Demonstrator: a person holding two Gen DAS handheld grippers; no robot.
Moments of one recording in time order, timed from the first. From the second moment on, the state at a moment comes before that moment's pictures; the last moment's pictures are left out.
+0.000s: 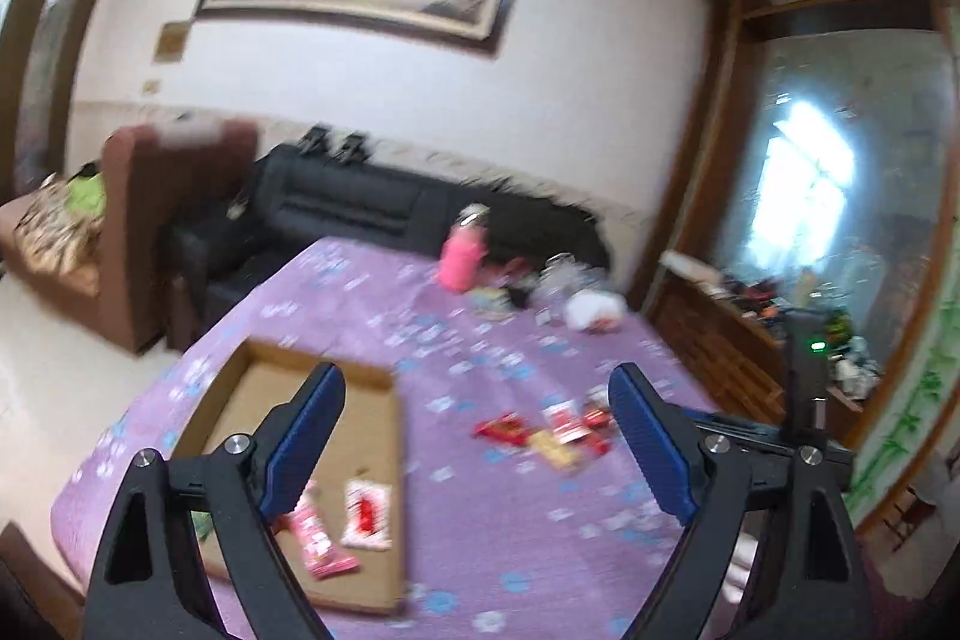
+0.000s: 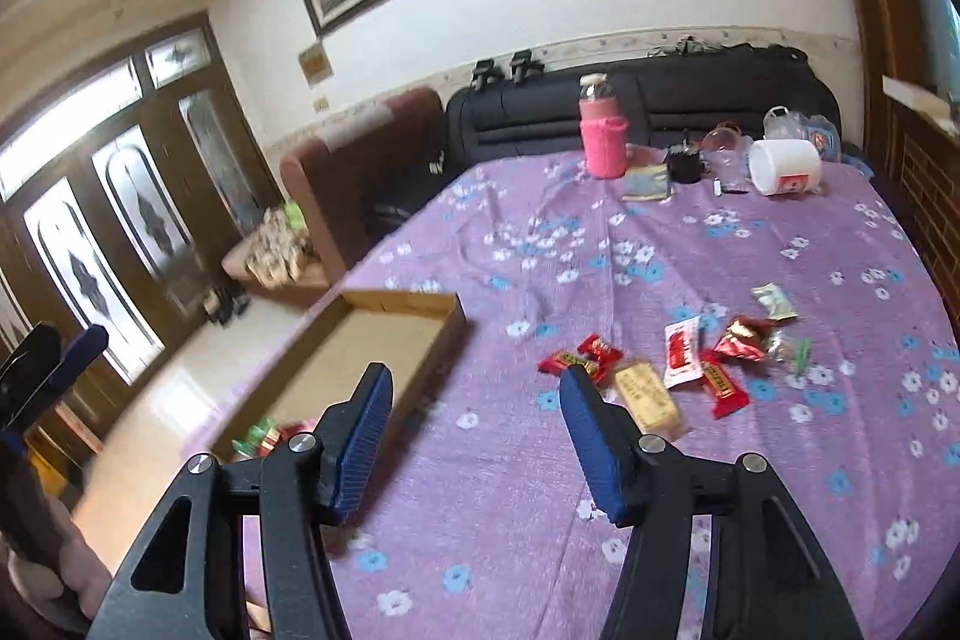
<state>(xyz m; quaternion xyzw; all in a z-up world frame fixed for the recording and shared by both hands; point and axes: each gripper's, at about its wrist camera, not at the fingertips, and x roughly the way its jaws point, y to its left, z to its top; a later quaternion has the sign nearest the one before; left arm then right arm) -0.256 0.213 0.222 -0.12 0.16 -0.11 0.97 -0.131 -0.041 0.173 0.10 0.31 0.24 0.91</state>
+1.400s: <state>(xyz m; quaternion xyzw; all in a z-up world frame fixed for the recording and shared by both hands) -0.012 0.169 0.099 -0.17 0.36 -0.13 0.91 -0.005 -0.109 0.059 0.09 0.41 0.16 0.90</state>
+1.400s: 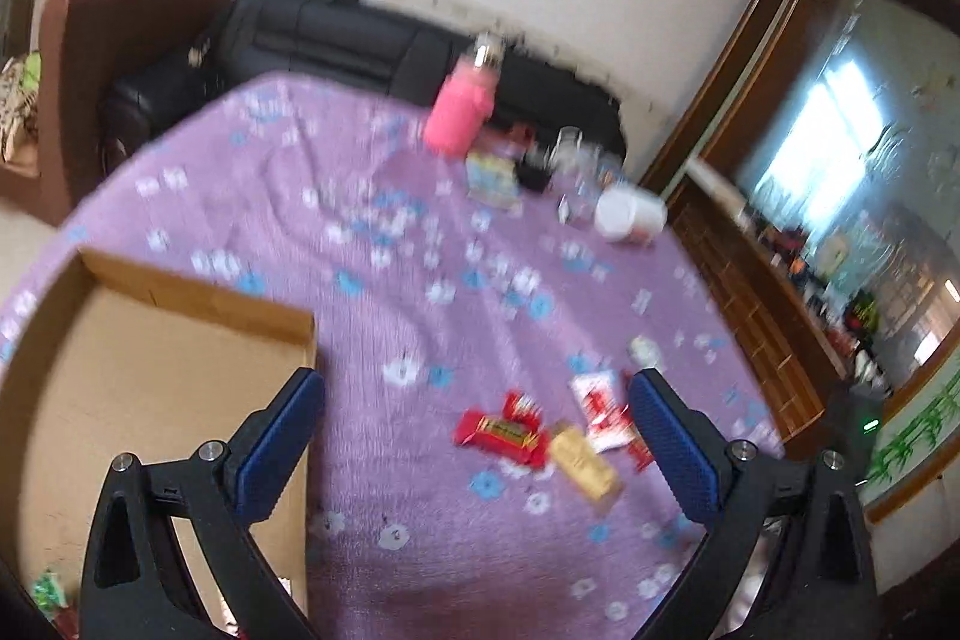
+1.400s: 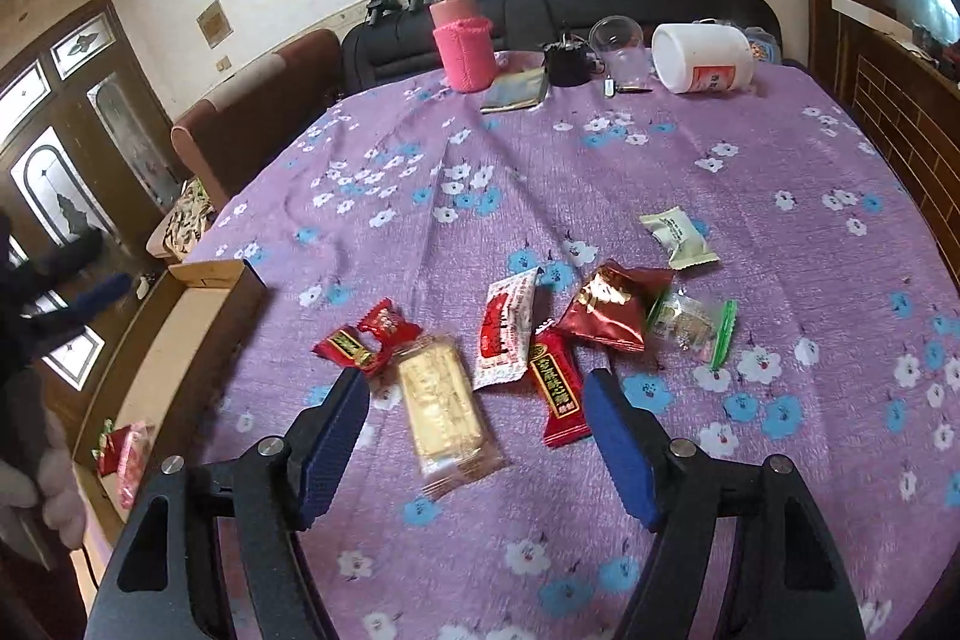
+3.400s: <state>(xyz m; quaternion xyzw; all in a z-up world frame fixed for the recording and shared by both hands) -0.061 0.118 0.038 -0.04 0.45 -0.17 0.87 -0.027 -0.036 0.033 -0.04 0.42 0.19 0.88</state>
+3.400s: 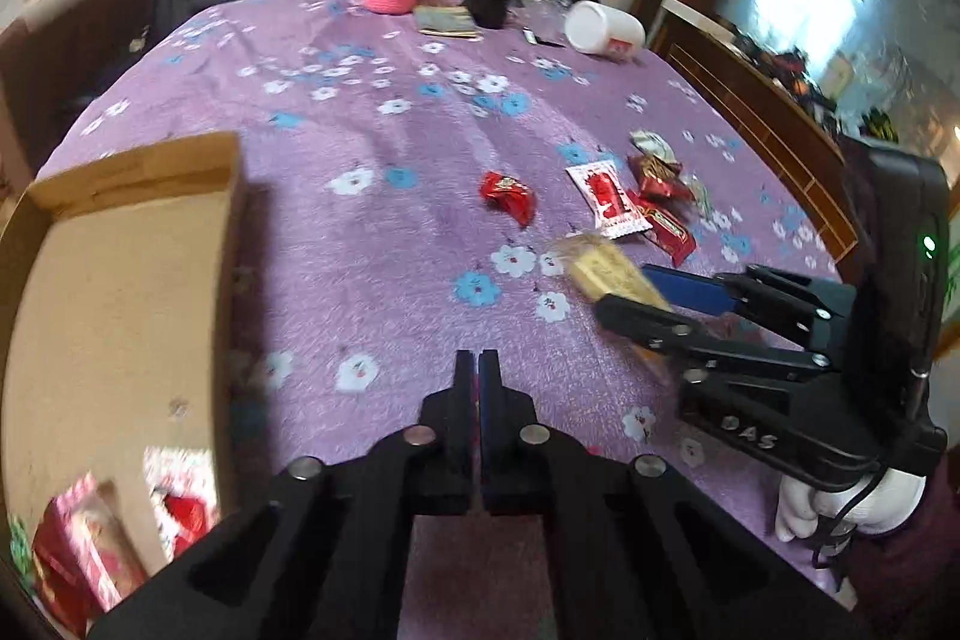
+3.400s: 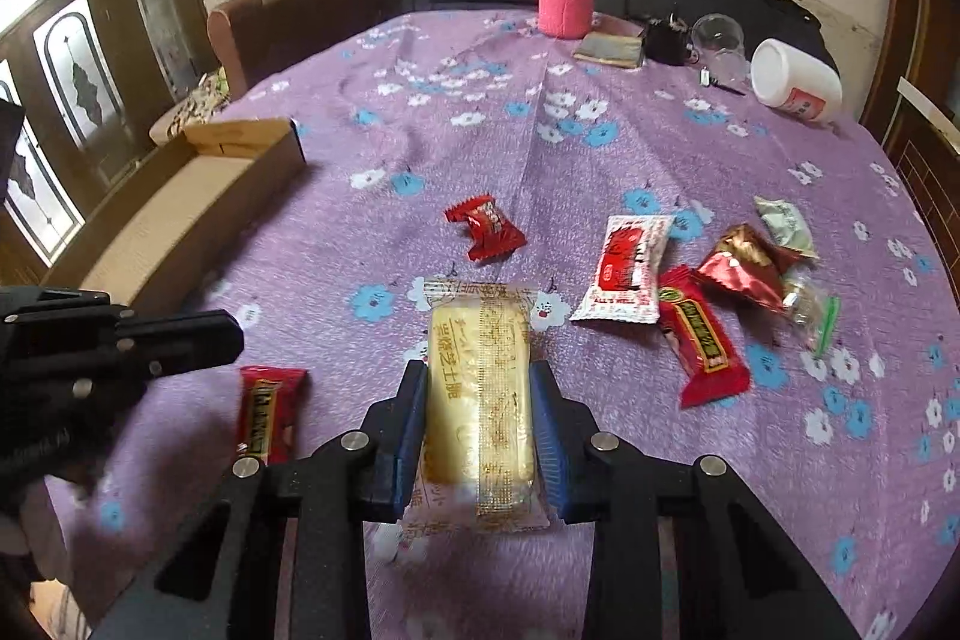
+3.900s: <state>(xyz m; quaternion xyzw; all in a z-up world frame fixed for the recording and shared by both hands) -0.072 0.080 0.016 0.02 0.46 -0.15 0.88 -0.059 -0.057 0.067 -0.01 0.40 0.20 0.89</state>
